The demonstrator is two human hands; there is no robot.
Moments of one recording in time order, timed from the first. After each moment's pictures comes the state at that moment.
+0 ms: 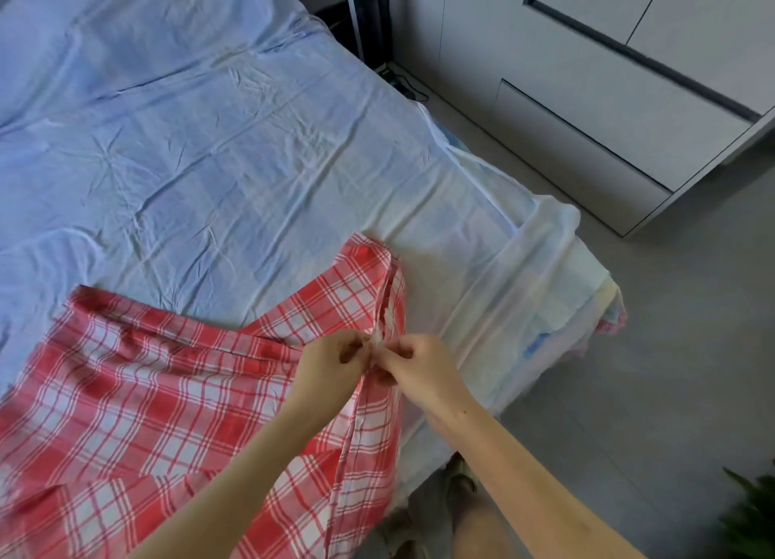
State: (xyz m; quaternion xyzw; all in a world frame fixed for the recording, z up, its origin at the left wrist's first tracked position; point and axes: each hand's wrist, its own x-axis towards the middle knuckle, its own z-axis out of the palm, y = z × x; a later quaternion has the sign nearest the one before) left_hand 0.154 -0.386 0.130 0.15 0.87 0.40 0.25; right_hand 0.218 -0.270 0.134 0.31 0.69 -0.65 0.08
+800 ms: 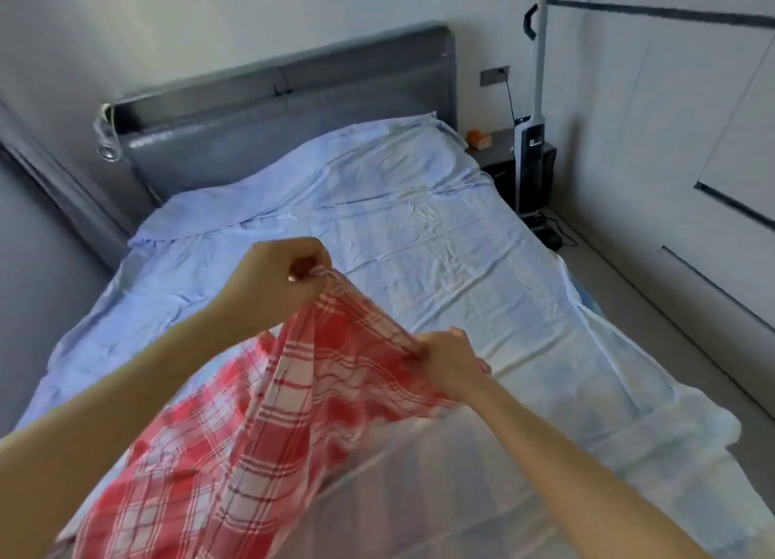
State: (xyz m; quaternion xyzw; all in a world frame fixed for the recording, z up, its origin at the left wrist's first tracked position) left_hand 0.072 -0.460 0.397 0.20 0.94 0.28 -0.07; right_hand 0.070 -0.257 0.218 -0.12 0.97 -0.22 0.05
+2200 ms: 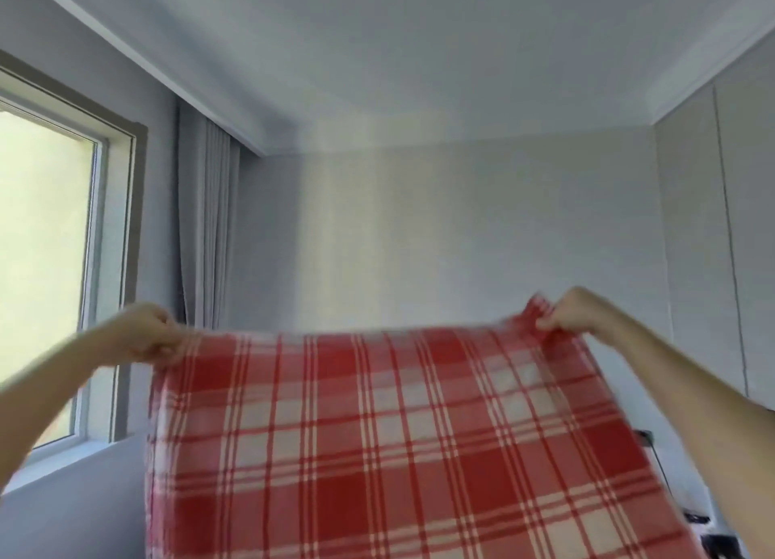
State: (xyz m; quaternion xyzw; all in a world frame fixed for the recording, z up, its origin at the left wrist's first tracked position) left_hand -0.032 -0.781 0.717 -0.21 0.84 0.41 -0.26; right_hand -0.224 -0.265 0.732 -0.08 0.93 -0.31 -0.21
